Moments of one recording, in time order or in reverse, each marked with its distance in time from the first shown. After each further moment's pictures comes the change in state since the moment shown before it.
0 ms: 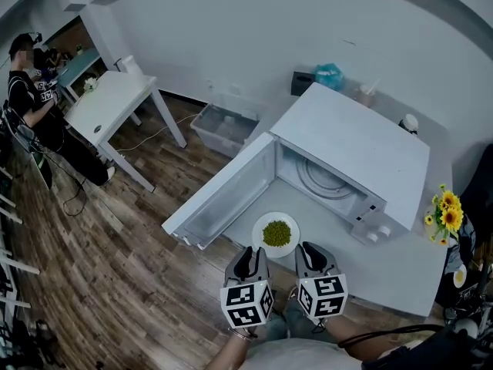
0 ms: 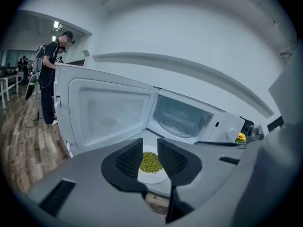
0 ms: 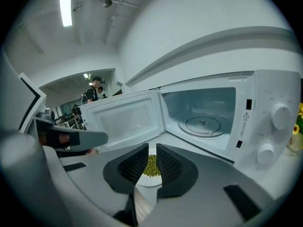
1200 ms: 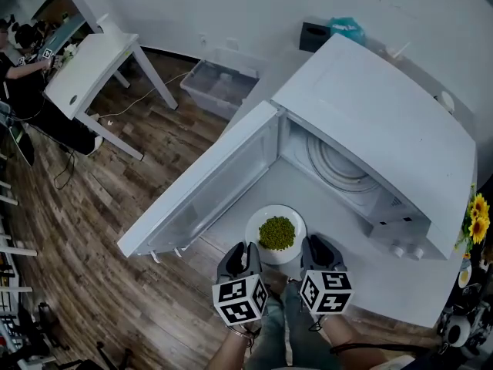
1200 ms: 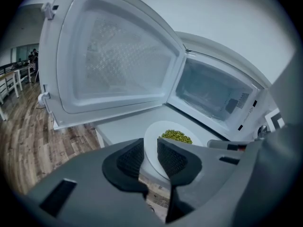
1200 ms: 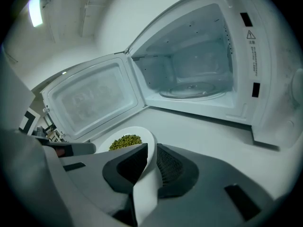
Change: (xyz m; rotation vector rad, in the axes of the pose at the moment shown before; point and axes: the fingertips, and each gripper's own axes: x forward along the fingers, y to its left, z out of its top) left arm 0.099 0.058 -0.089 -0.112 0.165 0.129; right arm 0.091 -0.067 -0.082 0.179 0.159 -0.090
